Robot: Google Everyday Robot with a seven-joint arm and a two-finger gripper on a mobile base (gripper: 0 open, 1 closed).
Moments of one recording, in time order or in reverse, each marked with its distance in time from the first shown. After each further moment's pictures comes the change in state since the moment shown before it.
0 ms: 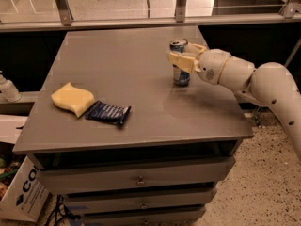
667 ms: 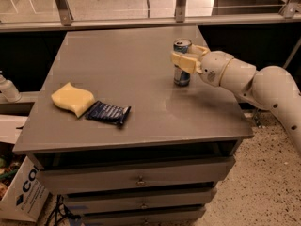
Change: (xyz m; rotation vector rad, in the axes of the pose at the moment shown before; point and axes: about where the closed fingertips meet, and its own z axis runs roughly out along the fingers) arm -0.004 0.006 -0.006 -0.054 -0.007 0.006
